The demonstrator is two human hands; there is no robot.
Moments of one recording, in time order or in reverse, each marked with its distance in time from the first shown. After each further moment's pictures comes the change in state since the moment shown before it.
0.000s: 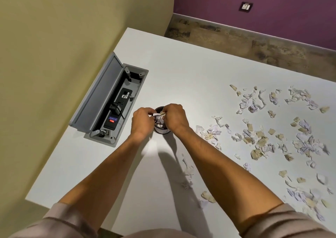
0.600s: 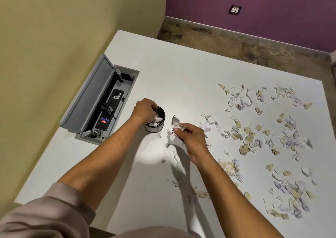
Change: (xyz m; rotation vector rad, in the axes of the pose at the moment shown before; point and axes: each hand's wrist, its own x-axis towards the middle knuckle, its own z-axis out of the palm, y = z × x) left_hand 0.016 0.042 0.004 0.119 -0.258 0.018; right_hand -0.086 0.077 -0.015 1.175 0.130 0.302
